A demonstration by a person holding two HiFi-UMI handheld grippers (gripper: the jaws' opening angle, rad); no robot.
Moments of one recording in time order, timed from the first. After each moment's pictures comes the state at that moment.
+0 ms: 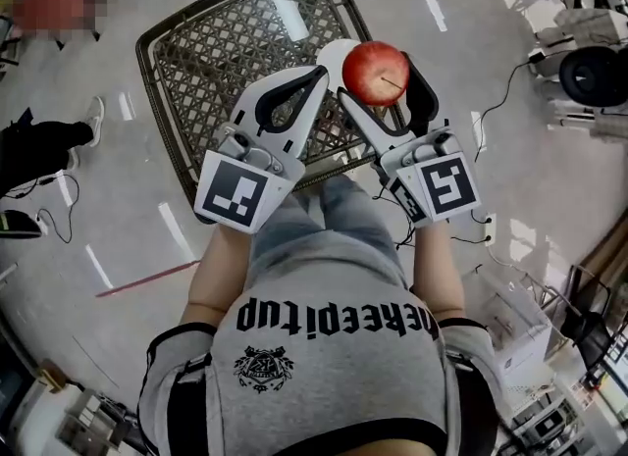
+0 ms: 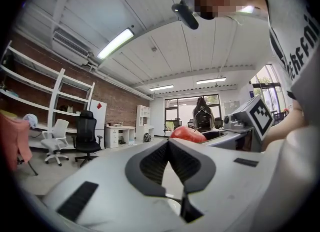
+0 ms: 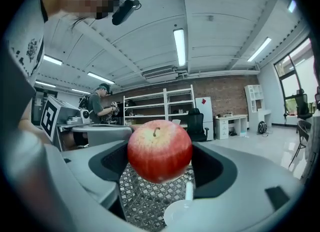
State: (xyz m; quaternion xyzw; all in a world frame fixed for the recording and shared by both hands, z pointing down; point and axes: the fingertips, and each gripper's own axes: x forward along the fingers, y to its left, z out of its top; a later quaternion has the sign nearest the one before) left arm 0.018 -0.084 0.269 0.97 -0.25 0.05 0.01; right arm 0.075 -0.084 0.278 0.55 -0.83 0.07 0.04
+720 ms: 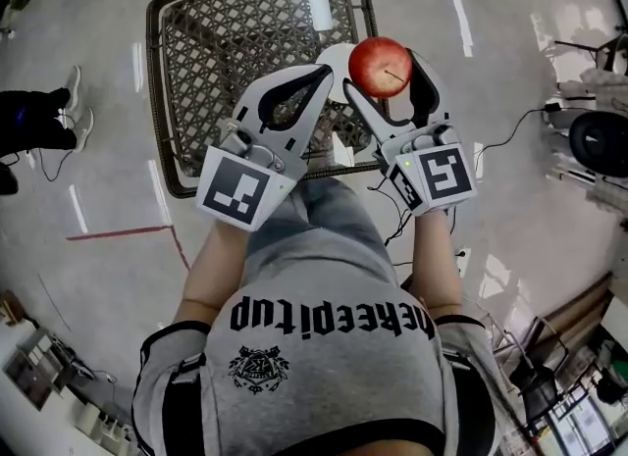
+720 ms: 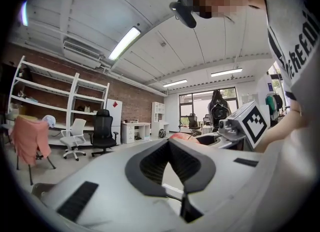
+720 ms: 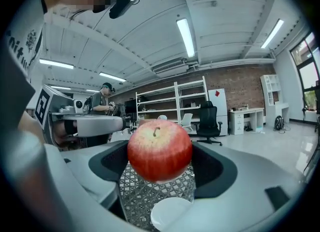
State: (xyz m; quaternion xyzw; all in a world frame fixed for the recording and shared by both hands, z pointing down) left arm 0.054 -0.109 0.299 0.94 -0.35 0.07 0.03; right arm 0.113 -0.133 0.328 0.47 -0.88 0.09 0.07
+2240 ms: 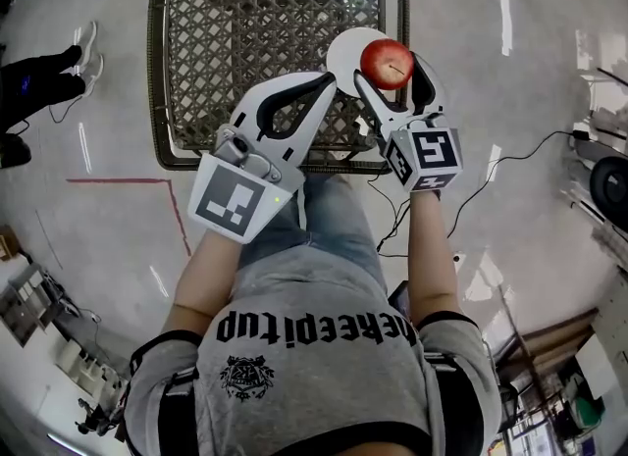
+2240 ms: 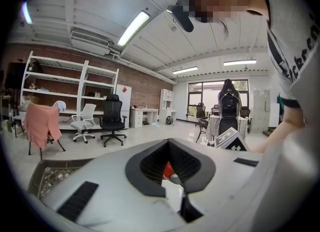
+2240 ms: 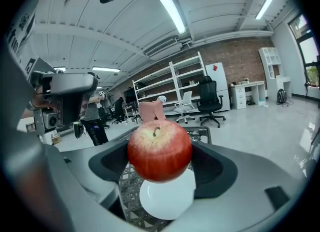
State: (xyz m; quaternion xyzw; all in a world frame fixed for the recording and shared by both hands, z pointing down) left arm 0.055 -0.114 0.367 0.91 -0.39 0.13 0.09; right arm 0.120 -0.161 0.485 0.43 -0.87 0.20 0.11
